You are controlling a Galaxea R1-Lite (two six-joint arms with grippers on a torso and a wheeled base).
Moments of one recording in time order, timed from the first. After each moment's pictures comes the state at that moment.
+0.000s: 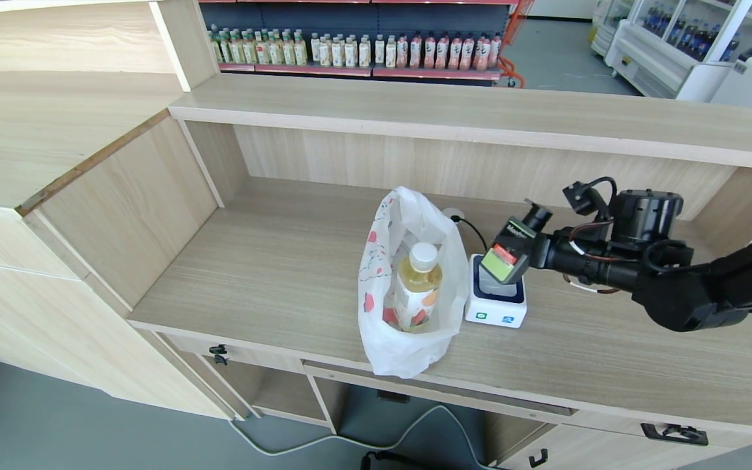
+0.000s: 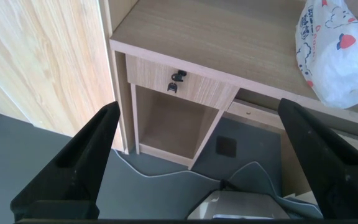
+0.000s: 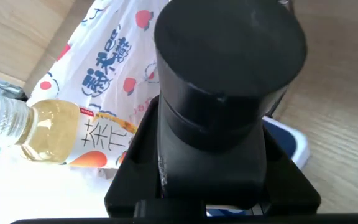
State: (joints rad) left arm -0.01 0.00 0.00 0.01 0.02 -0.15; right arm 0.12 2.02 -1.00 -0.85 0.51 0.20
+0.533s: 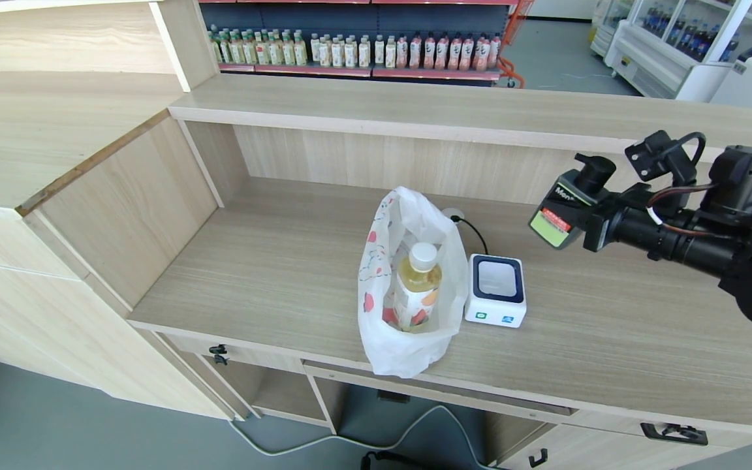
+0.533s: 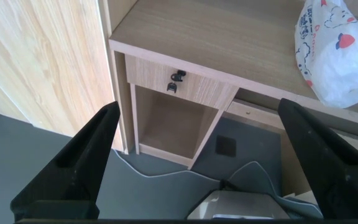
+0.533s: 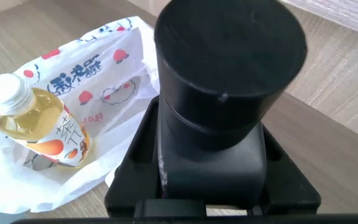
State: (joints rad) left arm -0.01 0.00 0.00 0.01 0.02 -0.15; right arm 0.08 1.77 -0.90 -0.86 0.48 -0.26
